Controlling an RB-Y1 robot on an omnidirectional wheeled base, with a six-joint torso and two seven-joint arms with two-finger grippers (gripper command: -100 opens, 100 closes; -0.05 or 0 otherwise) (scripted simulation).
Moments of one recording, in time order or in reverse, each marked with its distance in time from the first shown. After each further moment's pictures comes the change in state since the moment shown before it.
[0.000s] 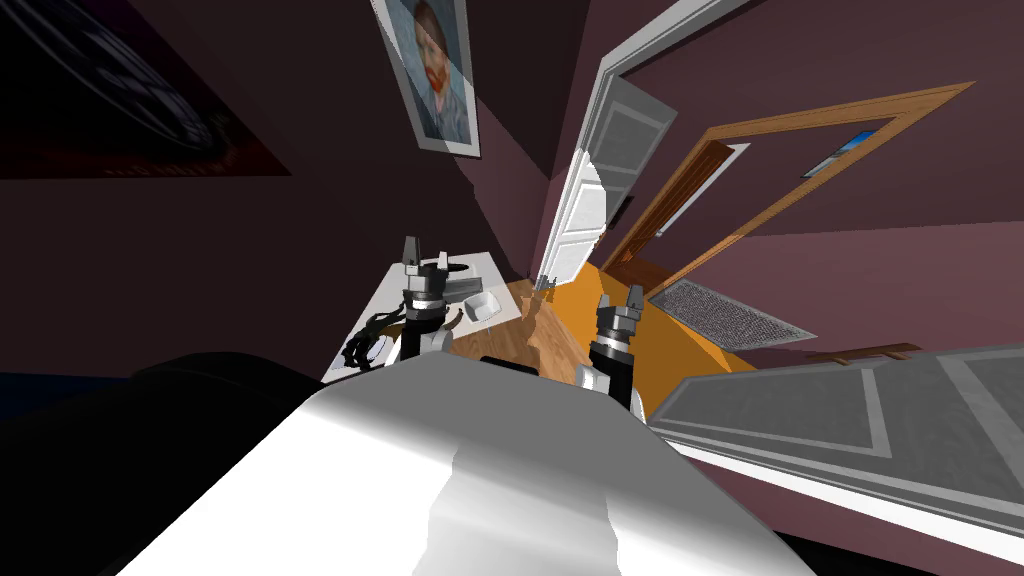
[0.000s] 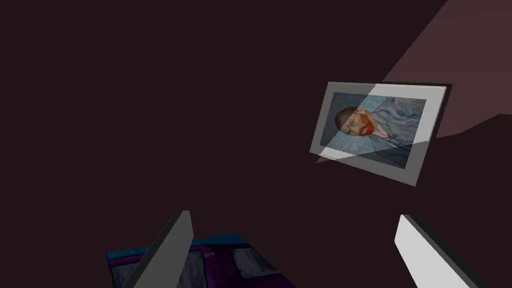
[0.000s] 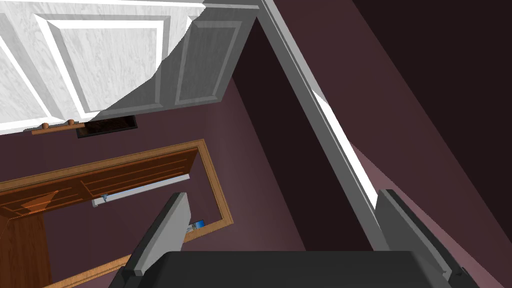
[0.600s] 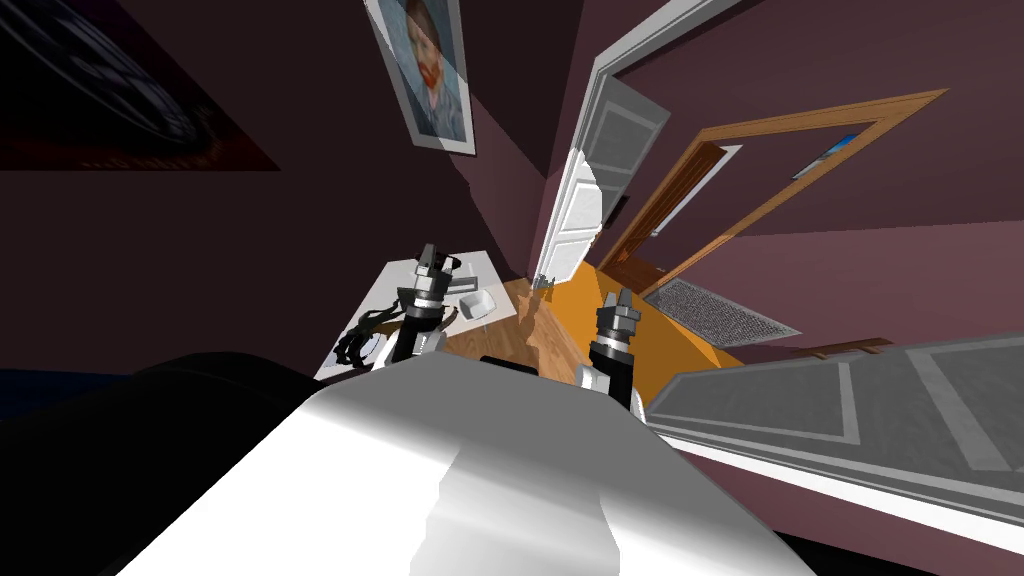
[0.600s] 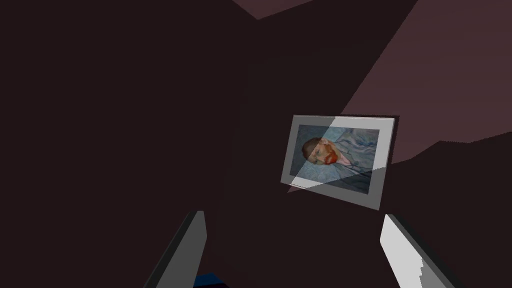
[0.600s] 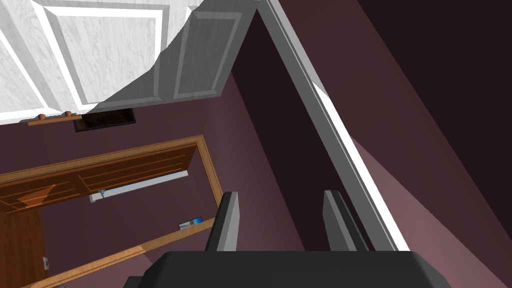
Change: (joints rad) left arm 0.003 0.135 0.018 0.019 0.007 0.100 0.035; right arm 0.000 0.000 0.000 0.000 0.000 0.000 0.000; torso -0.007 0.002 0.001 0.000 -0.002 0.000
